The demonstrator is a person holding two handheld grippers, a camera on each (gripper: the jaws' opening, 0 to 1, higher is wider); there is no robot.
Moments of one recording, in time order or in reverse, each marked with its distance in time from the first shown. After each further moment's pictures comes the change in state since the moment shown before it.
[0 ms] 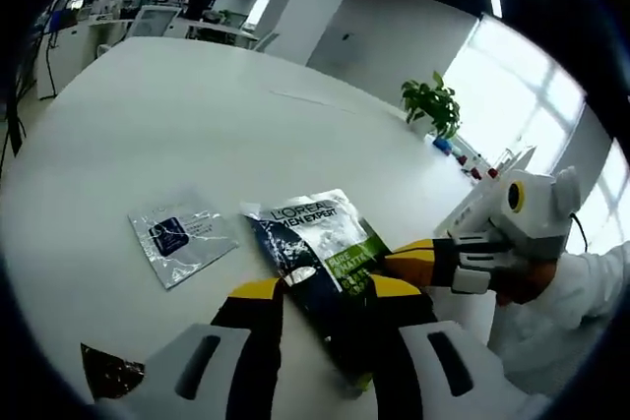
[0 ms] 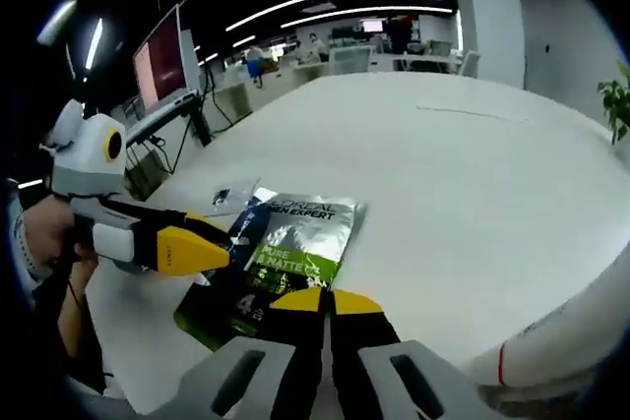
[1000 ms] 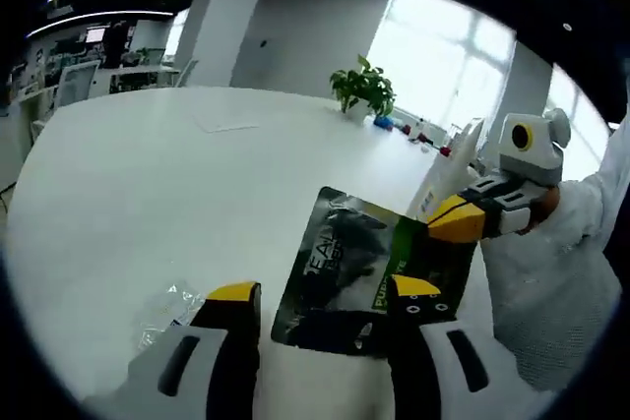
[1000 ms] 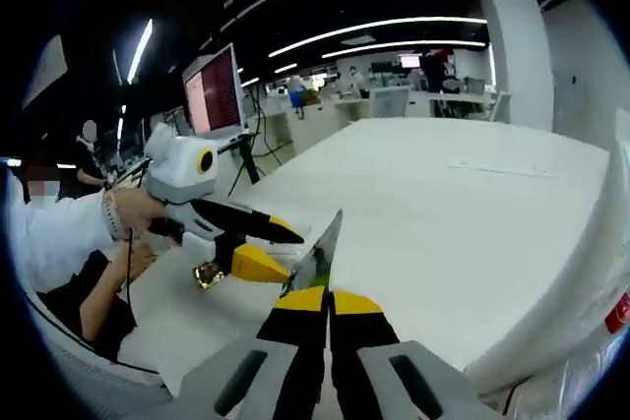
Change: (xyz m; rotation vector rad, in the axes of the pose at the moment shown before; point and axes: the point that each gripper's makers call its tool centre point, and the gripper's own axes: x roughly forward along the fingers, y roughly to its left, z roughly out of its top) left arm 0.012 -0.022 0.034 0.344 0.030 -0.323; right arm -0.064 0.032 0.045 -0.097 -0.162 0.176
